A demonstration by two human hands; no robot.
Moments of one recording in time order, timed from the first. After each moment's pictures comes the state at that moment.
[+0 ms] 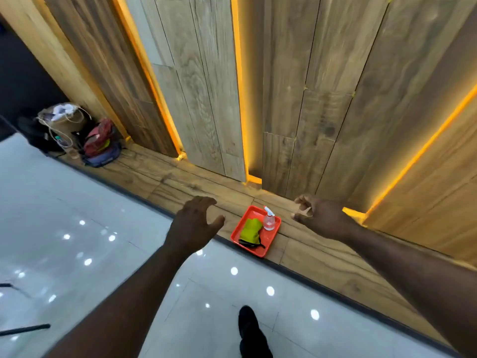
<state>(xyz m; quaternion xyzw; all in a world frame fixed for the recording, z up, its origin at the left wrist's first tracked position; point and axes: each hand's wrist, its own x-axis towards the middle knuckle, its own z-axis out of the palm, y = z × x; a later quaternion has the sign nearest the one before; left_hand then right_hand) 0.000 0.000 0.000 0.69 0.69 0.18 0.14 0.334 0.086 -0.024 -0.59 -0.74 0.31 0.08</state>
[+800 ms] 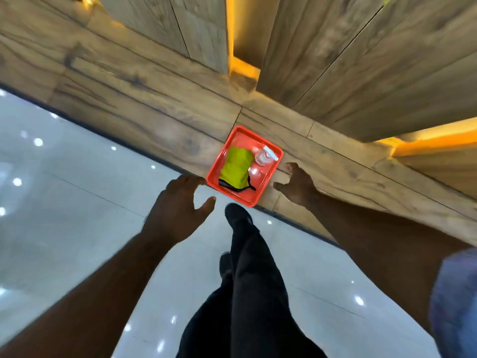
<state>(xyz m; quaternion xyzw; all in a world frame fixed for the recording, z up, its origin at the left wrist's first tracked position) -0.058 0.314 -0.323 0.60 0.71 0.01 0.38 0.240 0.390 -0.465 -0.70 -0.54 0.46 -0.09</state>
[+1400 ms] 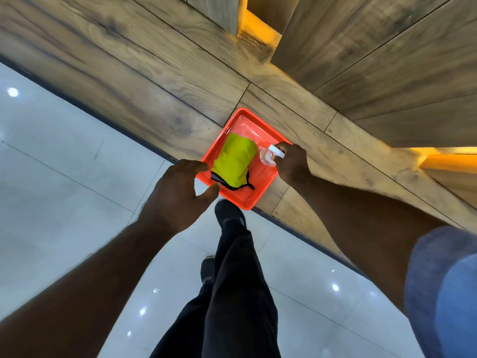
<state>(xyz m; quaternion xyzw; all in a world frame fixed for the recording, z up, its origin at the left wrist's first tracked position) -0.046 0.365 -0.465 0.54 0.73 0.05 0.41 0.219 0.470 -0.639 -0.68 -0.62 0.39 -0.04</state>
